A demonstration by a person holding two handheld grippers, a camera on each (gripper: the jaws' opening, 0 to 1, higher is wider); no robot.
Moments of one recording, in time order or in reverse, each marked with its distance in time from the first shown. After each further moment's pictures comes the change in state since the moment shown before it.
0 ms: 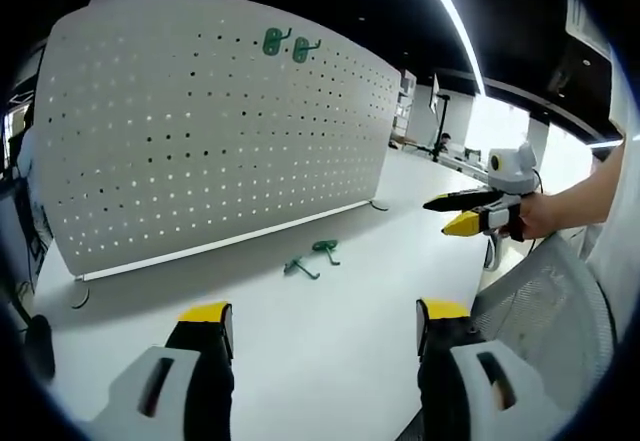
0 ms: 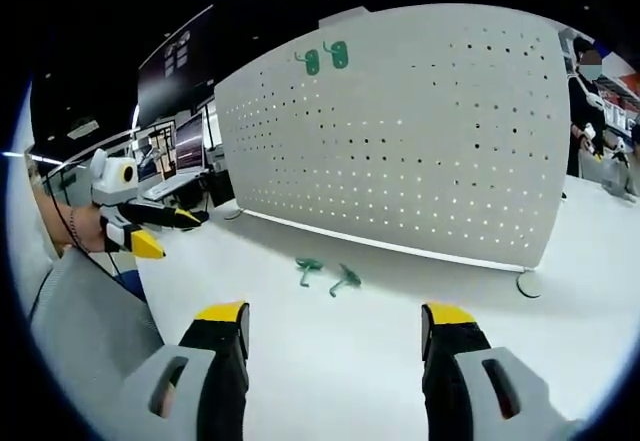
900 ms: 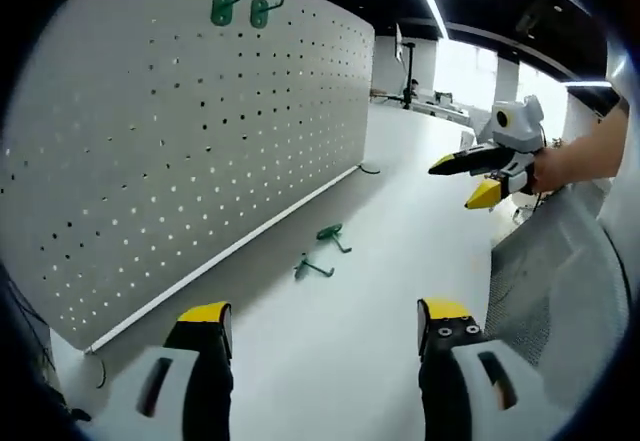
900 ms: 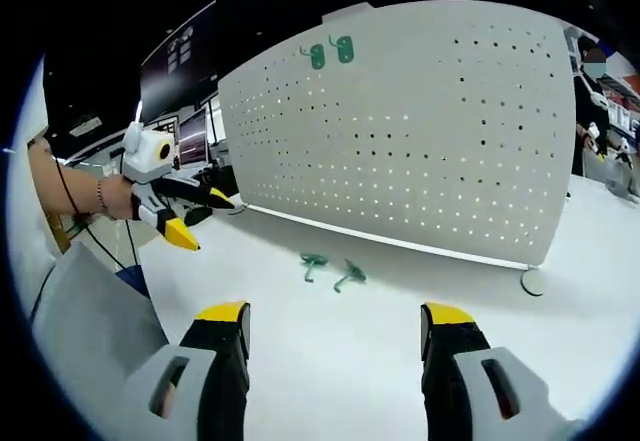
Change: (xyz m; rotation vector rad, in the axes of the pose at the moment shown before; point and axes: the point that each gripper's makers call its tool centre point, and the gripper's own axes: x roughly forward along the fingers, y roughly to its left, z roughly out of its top) left arm 0.045 0.025 0.010 0.222 0.192 -0.090; right arm 0.000 0.004 -0.004 -0.008 0.022 0.014
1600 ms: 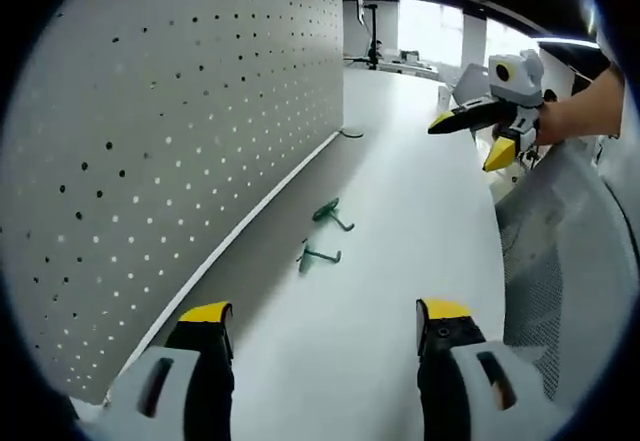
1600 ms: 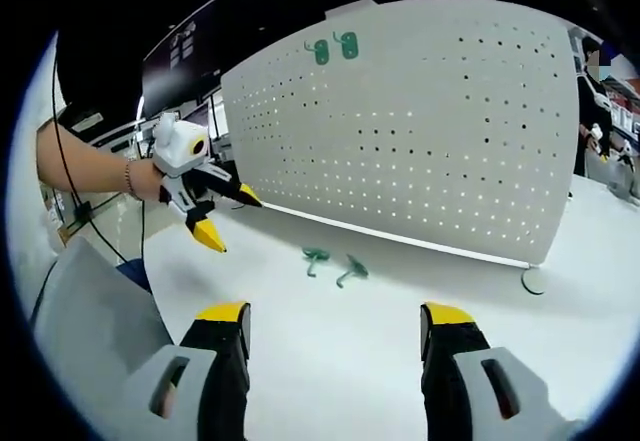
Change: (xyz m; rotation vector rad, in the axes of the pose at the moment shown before) left arm 0.035 0.013 -0.010 0.151 0.149 -0.105; right arm -0.001 0.003 -0.004 -0.011 0.022 0.010
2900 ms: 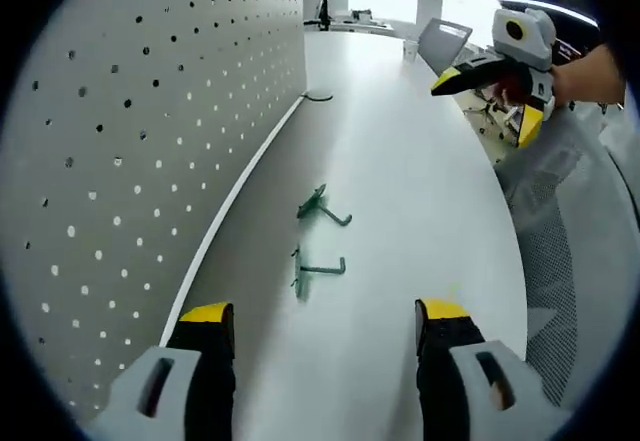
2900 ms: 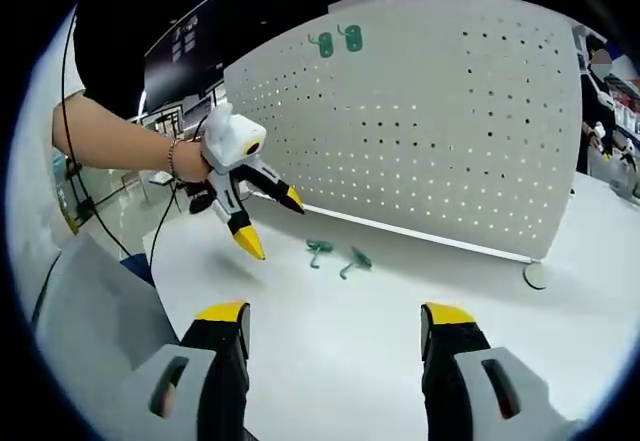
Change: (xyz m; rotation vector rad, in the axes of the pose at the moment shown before) left arm 0.062 0.007 0.010 0.149 0.159 -0.158; right arm -0.002 0.003 -0.006 -0.002 0.031 0.009
